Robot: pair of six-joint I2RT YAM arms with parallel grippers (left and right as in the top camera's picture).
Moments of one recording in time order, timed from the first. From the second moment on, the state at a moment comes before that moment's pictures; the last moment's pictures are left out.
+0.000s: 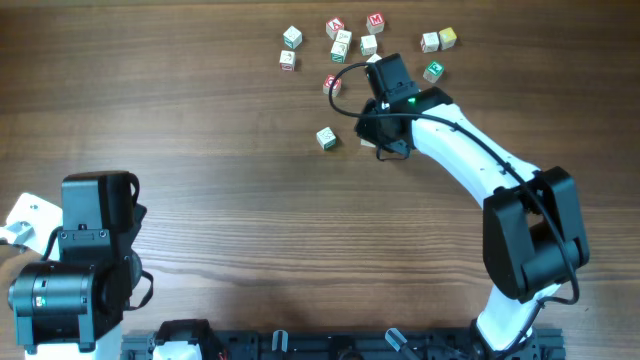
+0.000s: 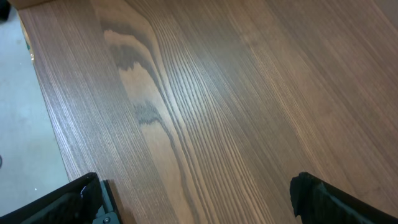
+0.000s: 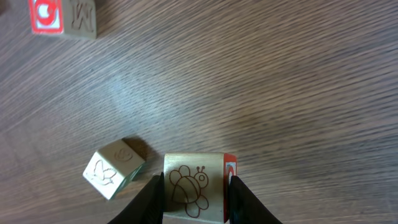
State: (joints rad) left arm 0.02 0.90 1.26 -1.48 -0.60 -1.01; right arm 0.42 1.93 1.38 -0.63 -0.03 0.83
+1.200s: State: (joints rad) left arm 0.02 0.90 1.26 -1.48 -0.60 -1.01; right arm 0.43 1.93 1.16 -0.22 -0.12 0.71
